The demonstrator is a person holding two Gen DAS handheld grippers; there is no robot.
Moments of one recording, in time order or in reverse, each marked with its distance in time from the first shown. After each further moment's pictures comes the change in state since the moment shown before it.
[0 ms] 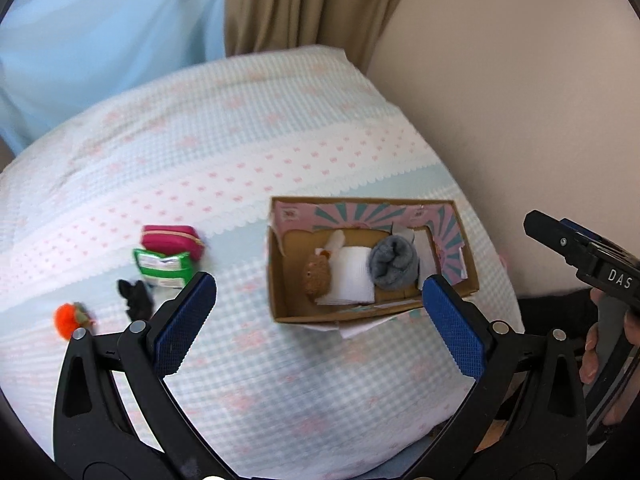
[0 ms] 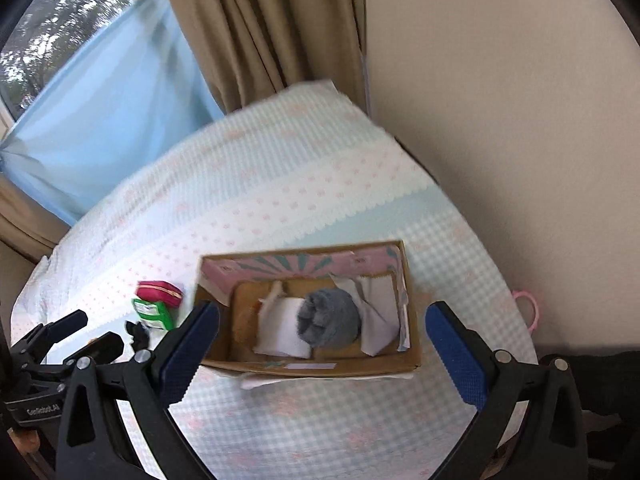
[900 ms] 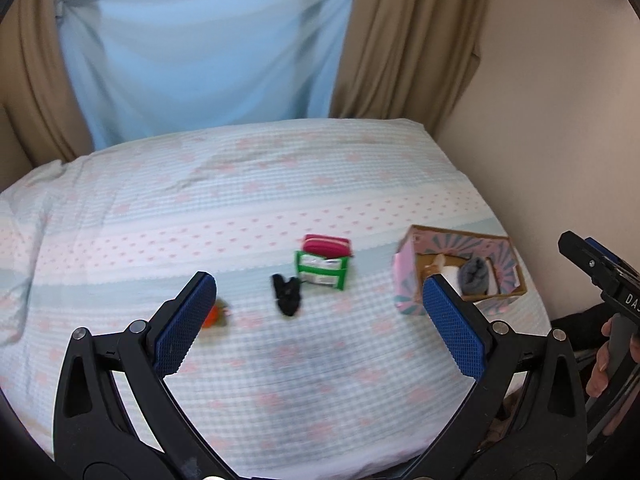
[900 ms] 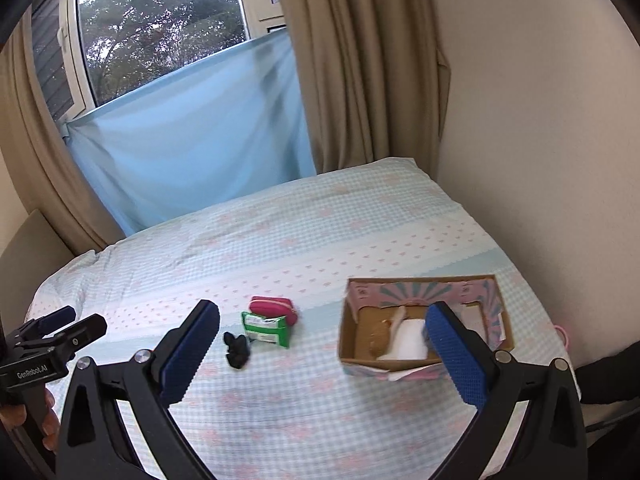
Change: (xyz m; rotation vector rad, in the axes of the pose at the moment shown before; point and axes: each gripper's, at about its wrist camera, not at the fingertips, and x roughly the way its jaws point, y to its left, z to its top) left arm -0.181 0.201 -0.091 -0.107 -0.220 0.139; right arm -0.099 0.209 -0.085 -0.121 -0.238 0.096
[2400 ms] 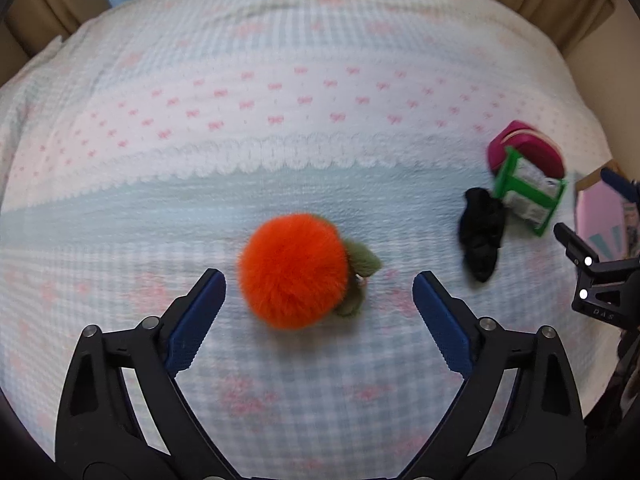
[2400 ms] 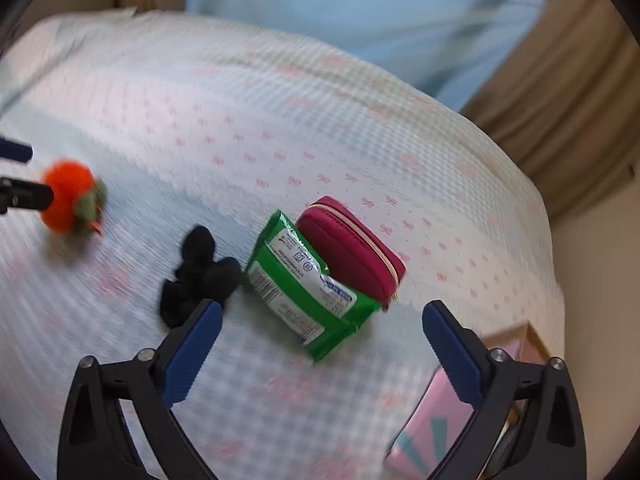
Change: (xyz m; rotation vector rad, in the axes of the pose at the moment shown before) left arm 0.306 0.194 -0.098 -0.147 0.394 0.150; right arm 0.353 0.149 -0.126 -0.813 0.252 -0.032
